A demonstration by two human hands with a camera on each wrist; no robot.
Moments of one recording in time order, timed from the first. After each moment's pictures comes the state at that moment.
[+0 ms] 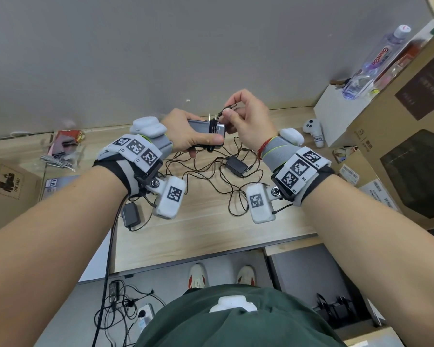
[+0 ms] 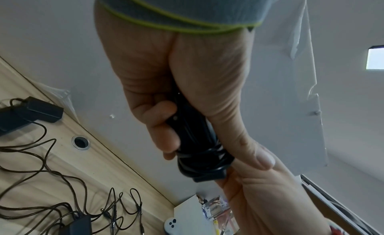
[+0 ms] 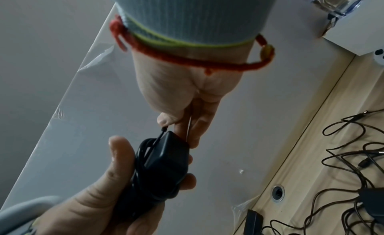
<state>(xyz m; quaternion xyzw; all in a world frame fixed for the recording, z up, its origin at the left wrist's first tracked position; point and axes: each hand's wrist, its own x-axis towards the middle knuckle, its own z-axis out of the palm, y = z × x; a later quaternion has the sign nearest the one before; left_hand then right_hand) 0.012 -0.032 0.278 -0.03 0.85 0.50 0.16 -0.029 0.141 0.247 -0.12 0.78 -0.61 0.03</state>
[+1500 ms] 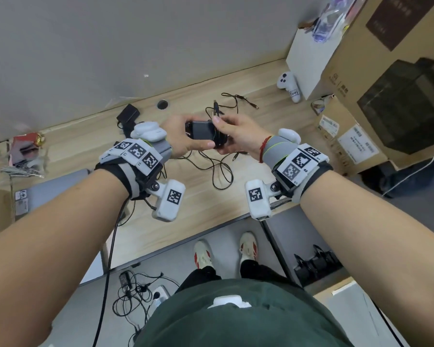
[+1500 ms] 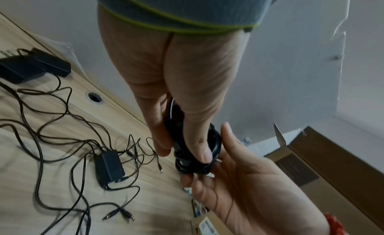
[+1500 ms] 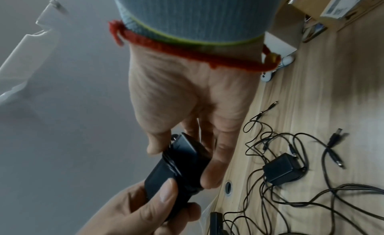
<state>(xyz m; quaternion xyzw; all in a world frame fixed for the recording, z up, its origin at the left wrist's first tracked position) 0.010 0.017 0.202 0.06 0.90 0.37 0.20 0.013 0.202 0.173 0.05 0.70 -0.66 0.26</state>
